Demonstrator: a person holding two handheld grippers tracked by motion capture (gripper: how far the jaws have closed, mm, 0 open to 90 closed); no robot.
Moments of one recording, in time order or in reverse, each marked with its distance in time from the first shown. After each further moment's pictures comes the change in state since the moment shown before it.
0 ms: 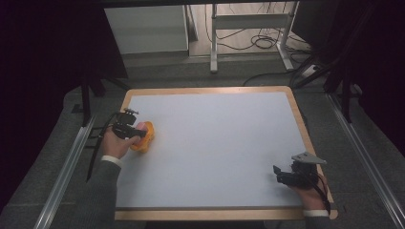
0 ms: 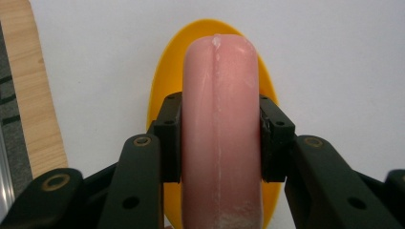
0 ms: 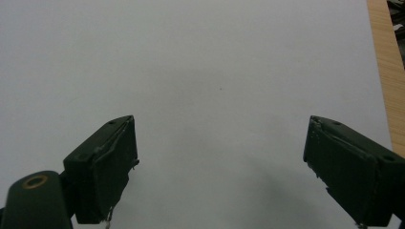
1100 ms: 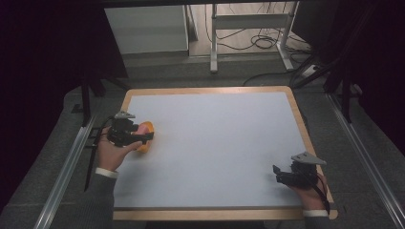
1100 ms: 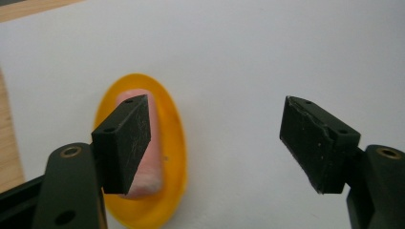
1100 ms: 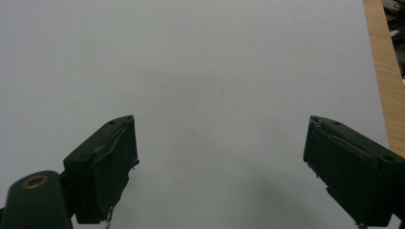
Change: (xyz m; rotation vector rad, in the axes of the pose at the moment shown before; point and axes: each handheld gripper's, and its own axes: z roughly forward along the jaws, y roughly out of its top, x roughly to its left) left arm -0.033 -0.026 -0.056 -0.263 -0.164 0.104; right arm 0.002 0.001 -0.002 -0.015 -0.004 -0.010
